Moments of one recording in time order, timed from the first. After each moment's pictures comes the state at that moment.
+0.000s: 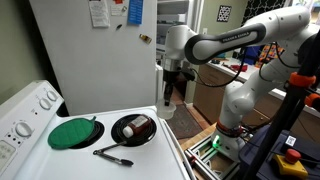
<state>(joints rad) 0.64 -0.70 0.36 -2.56 0.33 1.97 0.05</state>
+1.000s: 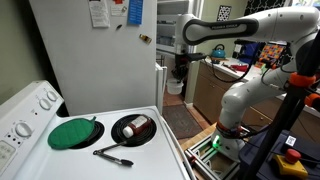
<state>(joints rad) 0.24 -0.82 0.27 -2.51 0.22 1.68 0.25</state>
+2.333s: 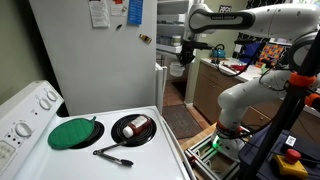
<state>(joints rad) 0.02 -0.84 0.17 -2.44 0.17 1.74 0.27</state>
